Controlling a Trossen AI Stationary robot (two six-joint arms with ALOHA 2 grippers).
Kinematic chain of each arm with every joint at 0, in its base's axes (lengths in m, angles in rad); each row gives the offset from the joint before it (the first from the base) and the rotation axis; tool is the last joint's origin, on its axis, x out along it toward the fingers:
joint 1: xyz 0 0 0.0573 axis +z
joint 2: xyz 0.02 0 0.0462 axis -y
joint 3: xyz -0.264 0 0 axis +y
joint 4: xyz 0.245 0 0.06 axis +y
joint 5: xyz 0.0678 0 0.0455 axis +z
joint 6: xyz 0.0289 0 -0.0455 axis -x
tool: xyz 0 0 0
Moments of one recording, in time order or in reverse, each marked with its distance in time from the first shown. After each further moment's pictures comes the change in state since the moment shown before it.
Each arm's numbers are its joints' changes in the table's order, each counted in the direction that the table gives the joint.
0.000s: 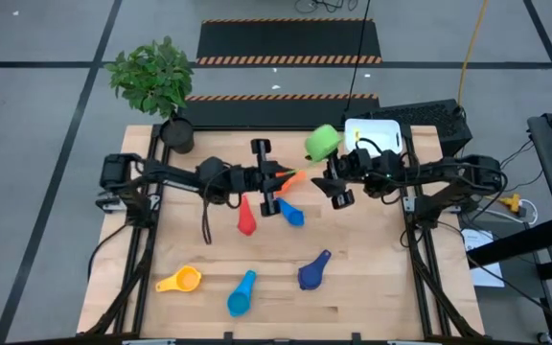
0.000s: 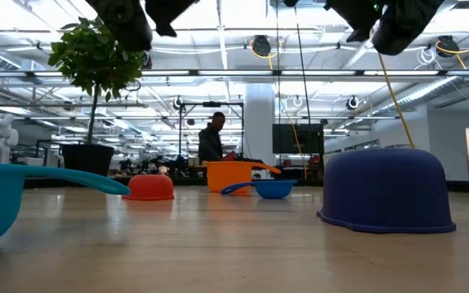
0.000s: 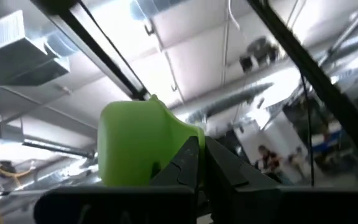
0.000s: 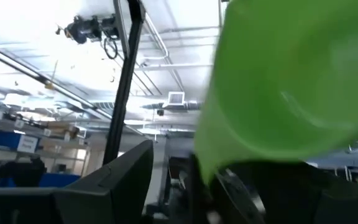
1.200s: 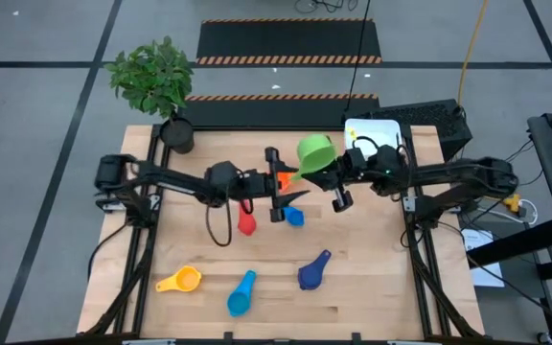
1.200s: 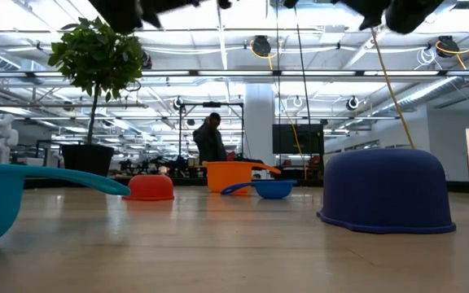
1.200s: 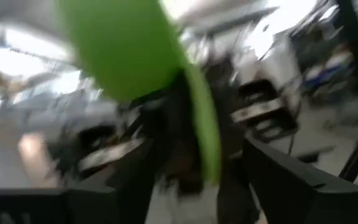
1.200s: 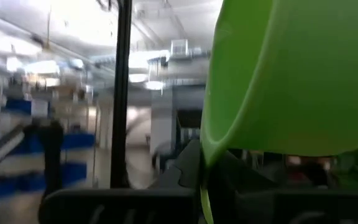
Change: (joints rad) left arm -0.057 0.107 -0.003 0.499 0.219 0.016; right arm 0.016 0.169 -0.030 0.477 0.028 0.033
